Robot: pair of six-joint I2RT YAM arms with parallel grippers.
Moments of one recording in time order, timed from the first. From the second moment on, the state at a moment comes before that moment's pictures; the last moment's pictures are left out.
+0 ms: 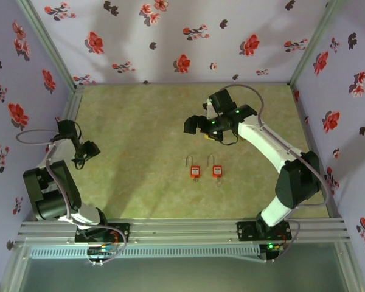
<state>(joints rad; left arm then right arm) 0.30 1.51 0.90 -0.61 0.11 -0.28 0.52 1.62 1.41 -0.78 -0.43 0.58</state>
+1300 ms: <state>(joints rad) 0.34 1.74 1.01 -0.61 0.16 -0.66 0.53 1.62 1.39 -0.77 -0.45 0.59</state>
